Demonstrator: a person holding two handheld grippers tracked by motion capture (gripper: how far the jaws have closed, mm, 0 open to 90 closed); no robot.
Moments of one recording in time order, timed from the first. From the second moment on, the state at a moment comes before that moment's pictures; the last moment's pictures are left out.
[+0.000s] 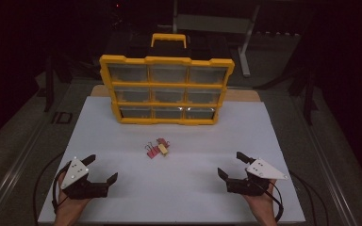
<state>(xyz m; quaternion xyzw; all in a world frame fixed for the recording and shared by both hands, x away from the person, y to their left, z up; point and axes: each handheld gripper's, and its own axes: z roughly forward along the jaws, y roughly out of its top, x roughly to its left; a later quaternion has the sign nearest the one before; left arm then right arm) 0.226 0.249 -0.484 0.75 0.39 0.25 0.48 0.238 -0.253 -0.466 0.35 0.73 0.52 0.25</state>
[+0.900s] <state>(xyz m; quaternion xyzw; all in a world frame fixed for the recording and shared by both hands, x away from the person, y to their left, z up) 0.229 0.249 -0.486 0.75 0.39 0.25 0.47 0.269 -0.225 -0.429 0.33 0.75 0.49 0.29</state>
